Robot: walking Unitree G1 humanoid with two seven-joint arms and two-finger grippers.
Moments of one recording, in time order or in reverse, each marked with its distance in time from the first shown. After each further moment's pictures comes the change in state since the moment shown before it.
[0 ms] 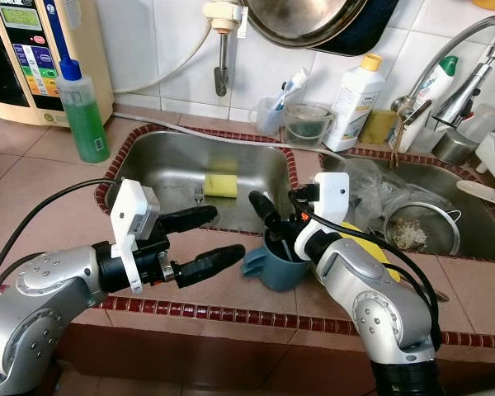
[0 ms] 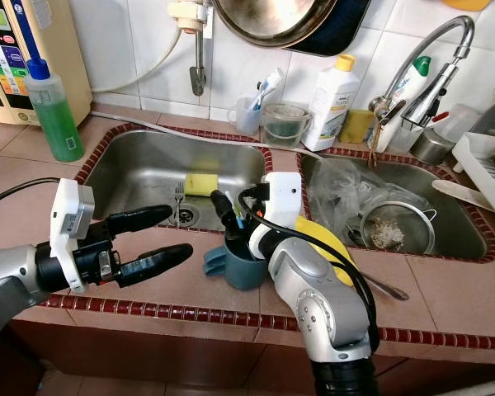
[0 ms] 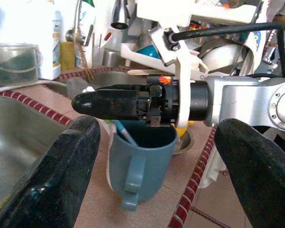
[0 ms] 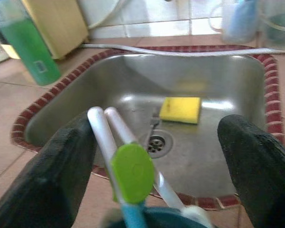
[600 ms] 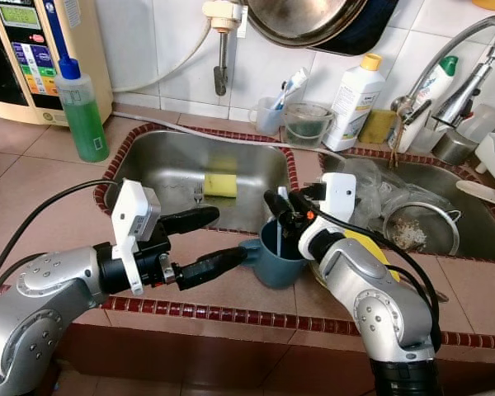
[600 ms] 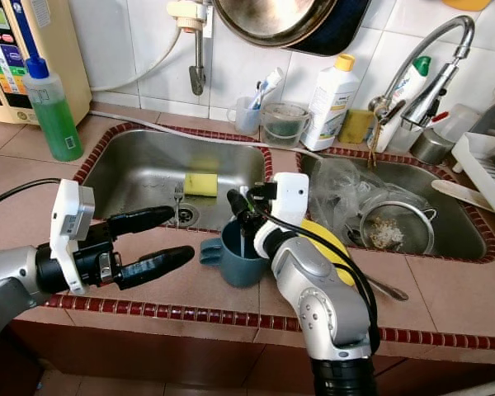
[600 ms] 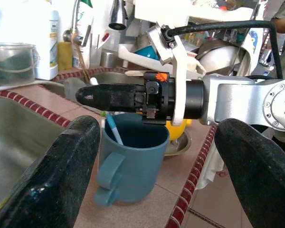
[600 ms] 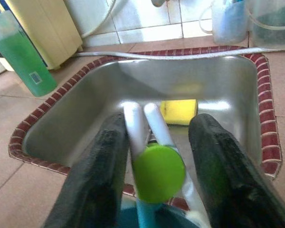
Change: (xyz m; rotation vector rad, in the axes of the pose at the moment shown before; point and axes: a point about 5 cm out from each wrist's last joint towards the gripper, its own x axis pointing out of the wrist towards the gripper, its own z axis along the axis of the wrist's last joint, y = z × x) left arm 0.000 -0.001 0.000 -0.010 -0.003 -0.008; right arm 0.001 -0.001 0.004 0.053 -0.024 -0.010
